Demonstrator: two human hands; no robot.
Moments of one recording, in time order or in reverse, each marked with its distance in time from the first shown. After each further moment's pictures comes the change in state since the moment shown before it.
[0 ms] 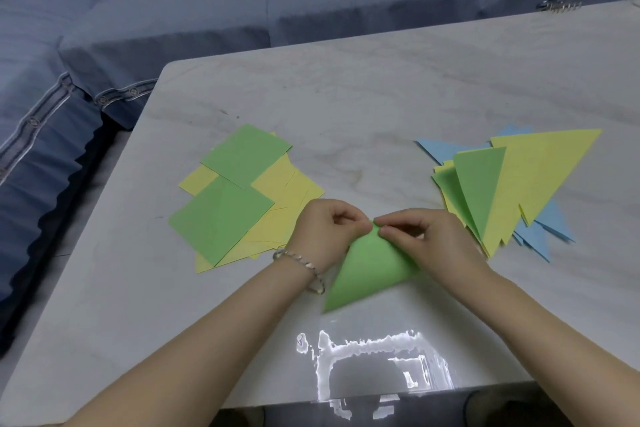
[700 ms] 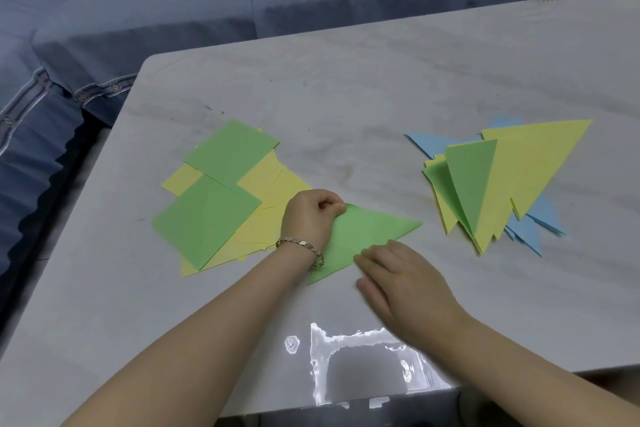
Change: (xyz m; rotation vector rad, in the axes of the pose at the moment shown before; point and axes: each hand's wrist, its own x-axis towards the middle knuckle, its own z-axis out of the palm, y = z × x) left_hand 0.047 -0.039 0.010 0.209 0.190 0.060; right_hand -0.034 0.045 0.040 -0.693 -0.003 -0.404
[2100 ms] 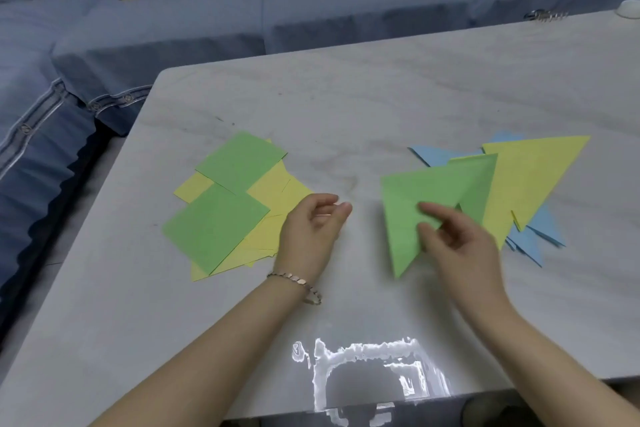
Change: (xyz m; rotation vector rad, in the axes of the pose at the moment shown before) left_hand -0.041 0.027 -0.024 -0.404 0.041 -0.066; right_hand 0.023 0.004 -0.058 0.868 0.395 0.657
